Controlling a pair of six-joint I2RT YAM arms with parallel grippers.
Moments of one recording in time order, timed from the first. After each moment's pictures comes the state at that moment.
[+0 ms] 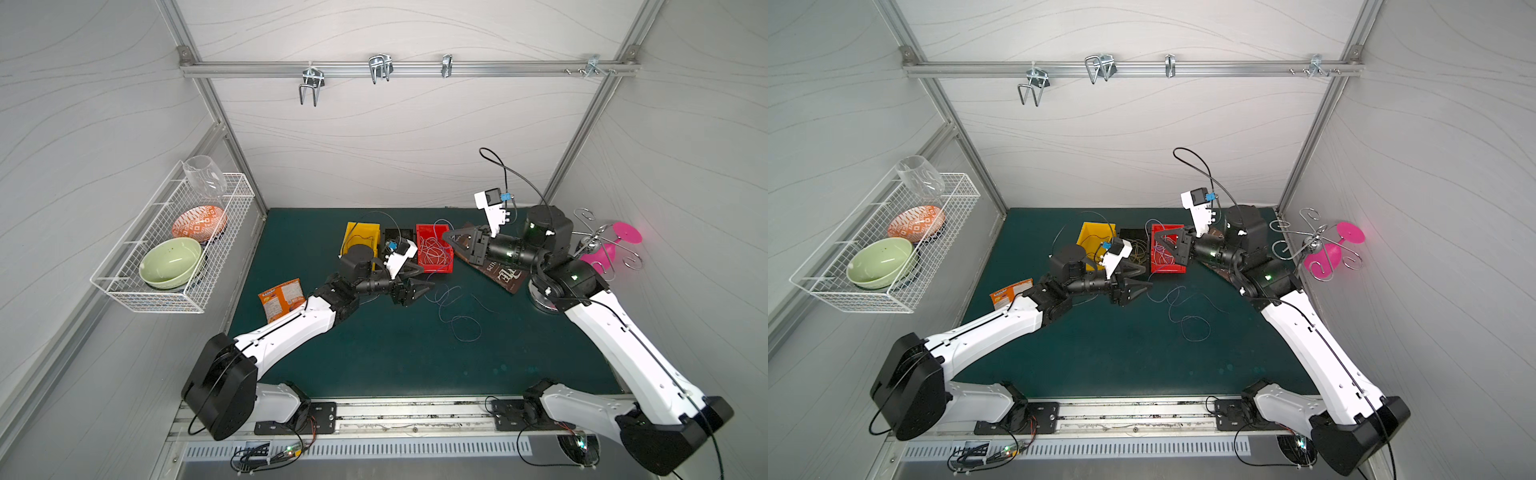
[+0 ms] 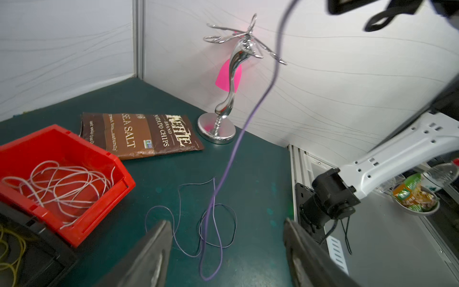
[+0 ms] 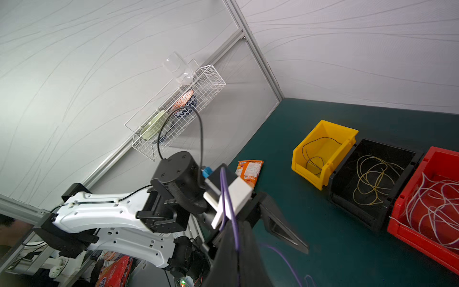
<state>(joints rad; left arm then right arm) -0.64 1.37 0.89 0.20 0.68 -0.15 0.54 1.12 1.31 -0.36 -0.63 0.47</state>
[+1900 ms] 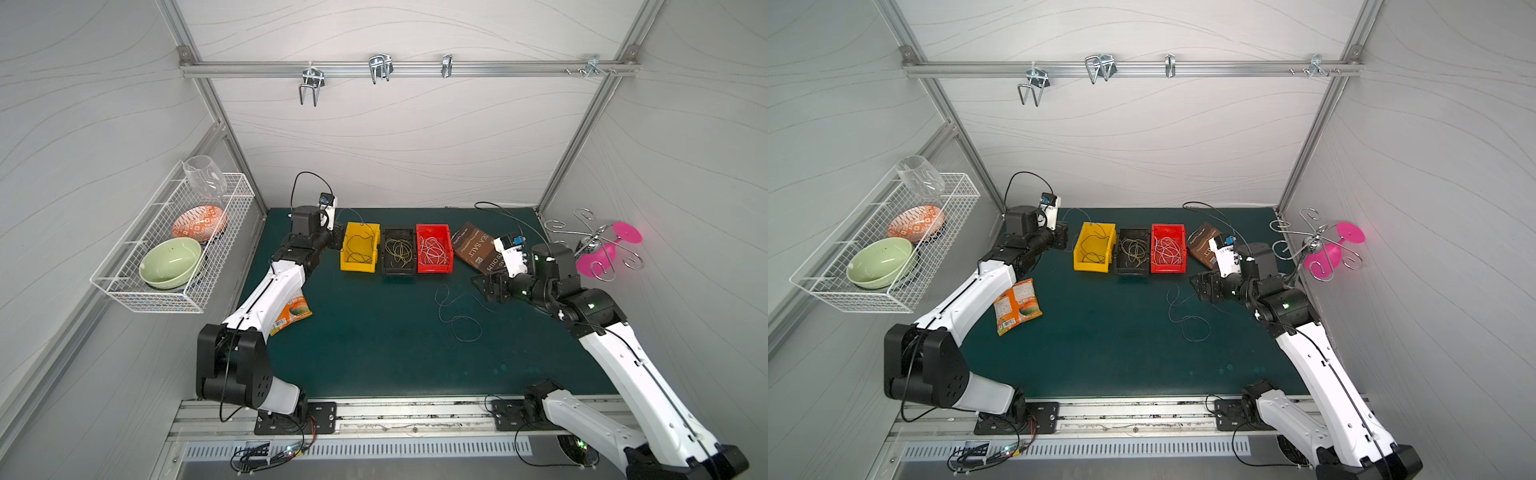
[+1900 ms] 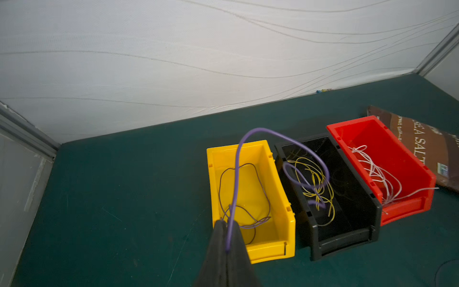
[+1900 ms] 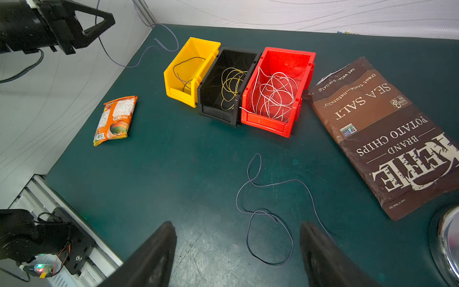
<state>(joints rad) -0.13 1.49 1.17 -0.18 0.09 0.06 0.39 0.92 1.07 -0.80 -0.27 0.11</state>
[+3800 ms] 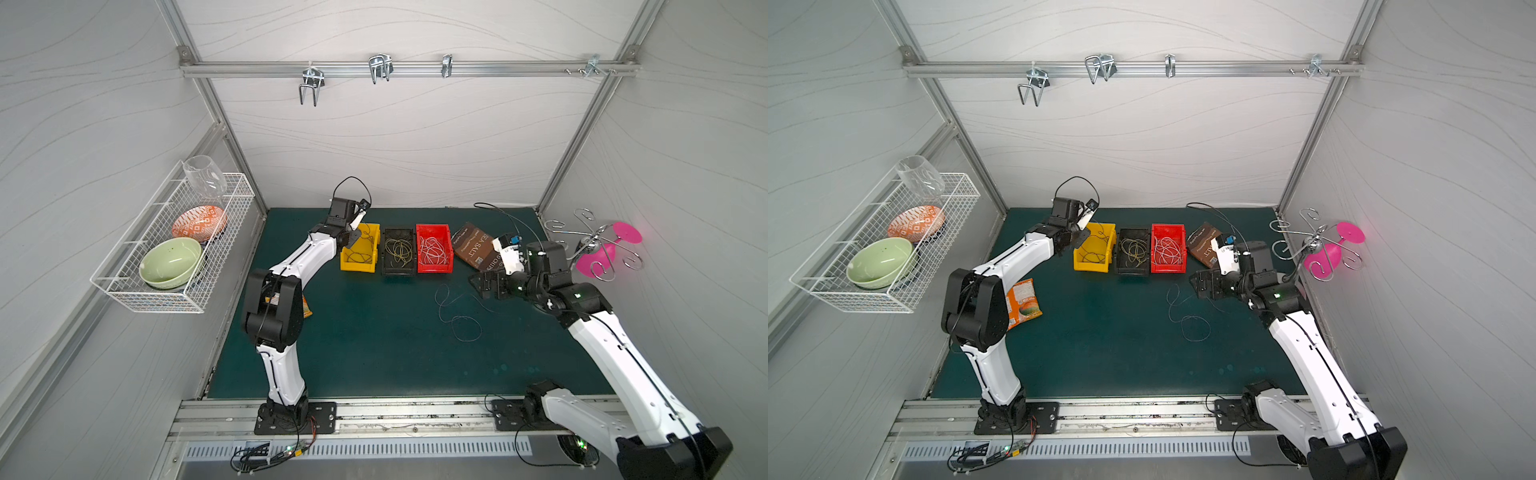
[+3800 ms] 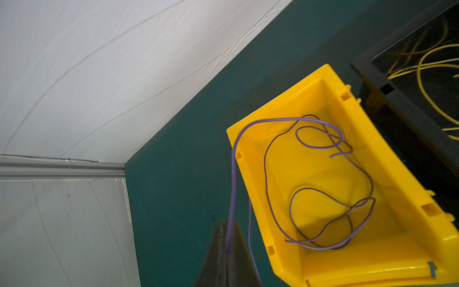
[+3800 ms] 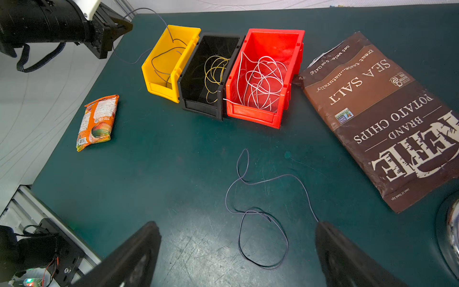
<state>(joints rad) -0.26 1.89 1.51 -0.37 -0.29 0.55 0.32 0.99 1.01 -0.74 -0.31 0.10</state>
